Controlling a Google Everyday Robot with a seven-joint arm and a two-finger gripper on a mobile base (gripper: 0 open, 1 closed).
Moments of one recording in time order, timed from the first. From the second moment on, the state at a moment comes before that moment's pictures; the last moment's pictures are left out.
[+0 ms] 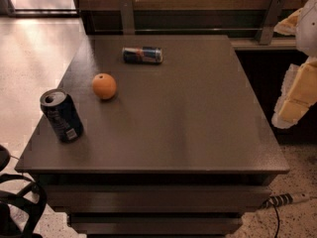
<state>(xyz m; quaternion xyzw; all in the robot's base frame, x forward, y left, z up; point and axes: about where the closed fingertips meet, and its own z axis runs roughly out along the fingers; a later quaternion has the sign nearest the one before) 0.437 -0.210 0.997 -0.60 0.77 -0.06 0.19</state>
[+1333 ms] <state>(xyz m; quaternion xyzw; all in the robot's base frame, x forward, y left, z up) 0.548 -0.152 1.000 -0.63 0.75 -0.09 0.21</state>
